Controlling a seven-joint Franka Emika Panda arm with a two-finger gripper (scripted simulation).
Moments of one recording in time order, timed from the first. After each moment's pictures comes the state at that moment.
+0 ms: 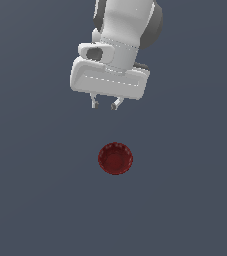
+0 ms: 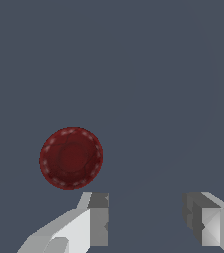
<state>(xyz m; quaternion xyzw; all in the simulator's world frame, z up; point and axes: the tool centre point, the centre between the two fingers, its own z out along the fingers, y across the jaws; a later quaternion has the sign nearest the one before) 0.016 -0.024 0.348 0.97 0.13 0.13 0.14</state>
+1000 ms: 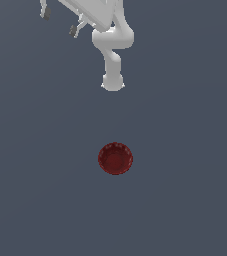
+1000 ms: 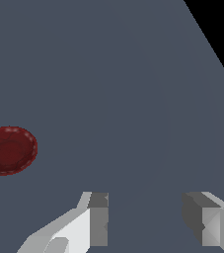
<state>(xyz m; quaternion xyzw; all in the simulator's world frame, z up) -0.039 -0.110 0.528 0.91 0.22 0.24 0.27</state>
